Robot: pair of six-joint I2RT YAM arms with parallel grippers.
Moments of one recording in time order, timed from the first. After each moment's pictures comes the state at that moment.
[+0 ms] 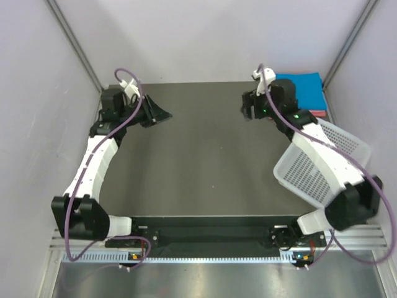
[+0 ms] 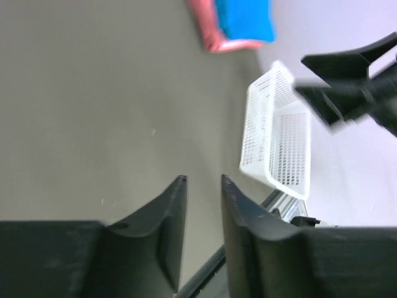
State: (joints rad) left arm -0.06 1.35 1.21 -0.33 0.74 -0.59; right arm 0.36 1.47 1.35 -0.36 -0.03 -0.07
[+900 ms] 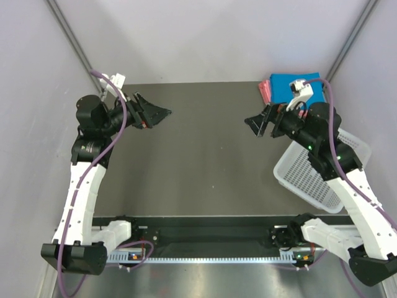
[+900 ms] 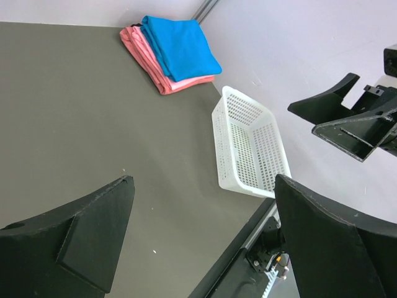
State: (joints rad) left arm -0.06 1.05 1.23 -0.26 0.78 -0.60; right arm 0.43 0.95 1.22 -0.46 -0.18 0.37
